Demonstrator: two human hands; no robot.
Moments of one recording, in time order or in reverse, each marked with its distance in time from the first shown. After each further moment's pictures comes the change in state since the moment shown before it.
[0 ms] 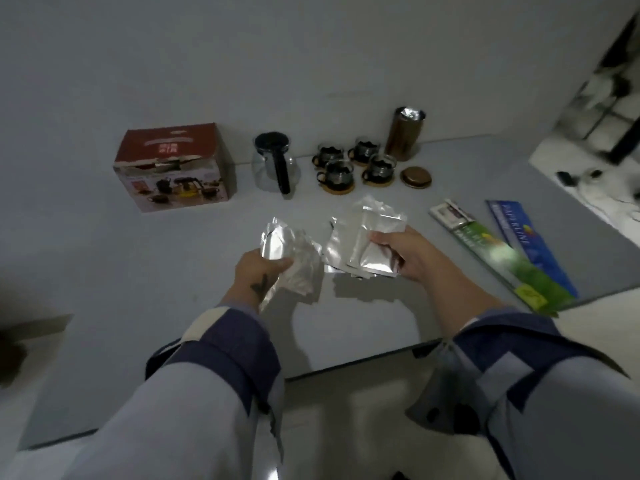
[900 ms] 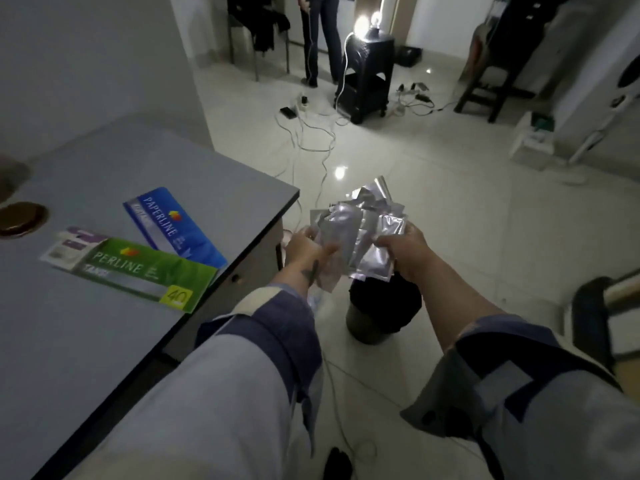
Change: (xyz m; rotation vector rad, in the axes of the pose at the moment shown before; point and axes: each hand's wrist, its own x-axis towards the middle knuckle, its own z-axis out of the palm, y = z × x) left_hand -0.262 0.134 0.587 0.195 -0.874 0.308; right_hand -0.163 0.128 -0.550 0.345 0.854 -0.112
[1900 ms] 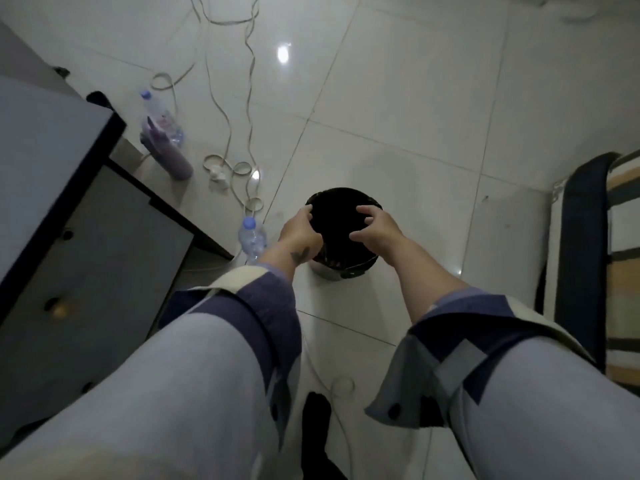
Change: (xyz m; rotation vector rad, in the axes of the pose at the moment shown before) left_hand 0.157 -0.100 0.216 0.531 -0.348 -0.169; right_hand 0.182 0.169 -0.116 -0.456 -0.087 0.345
